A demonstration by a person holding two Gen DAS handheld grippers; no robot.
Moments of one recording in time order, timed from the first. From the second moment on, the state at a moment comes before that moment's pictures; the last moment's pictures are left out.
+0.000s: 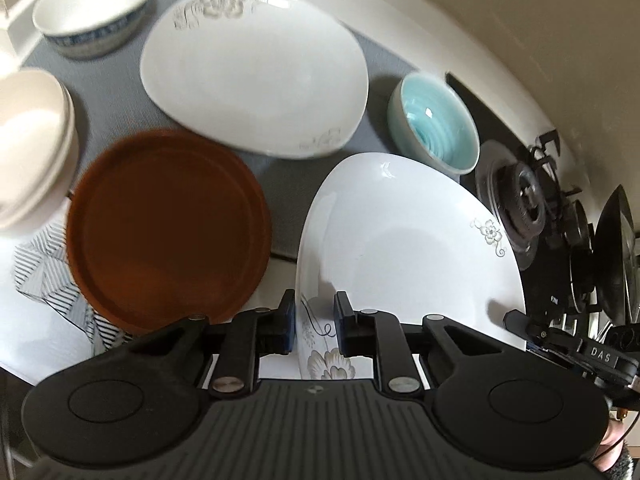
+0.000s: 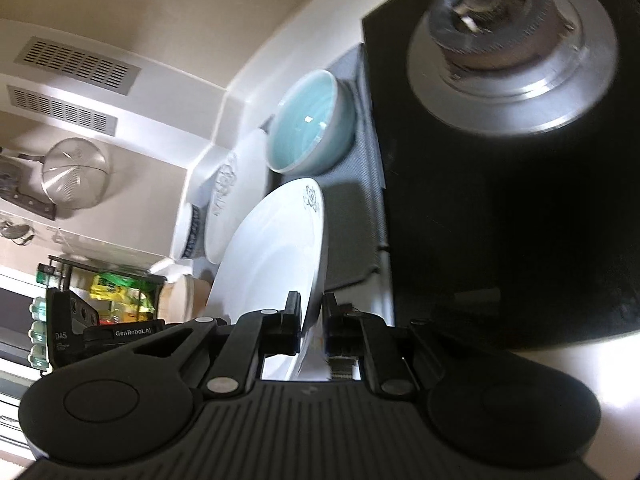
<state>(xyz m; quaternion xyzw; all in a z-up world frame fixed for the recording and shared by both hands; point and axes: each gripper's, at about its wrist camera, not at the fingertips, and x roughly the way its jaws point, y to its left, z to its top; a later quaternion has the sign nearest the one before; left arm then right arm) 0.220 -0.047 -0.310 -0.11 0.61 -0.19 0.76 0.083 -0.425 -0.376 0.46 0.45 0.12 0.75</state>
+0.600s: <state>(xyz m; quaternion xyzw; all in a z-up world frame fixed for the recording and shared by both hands) 0.253 -0.009 -0.285 -0.14 0.58 -0.13 0.79 0.170 -0.378 -0.352 0.43 0.44 0.17 0.77</state>
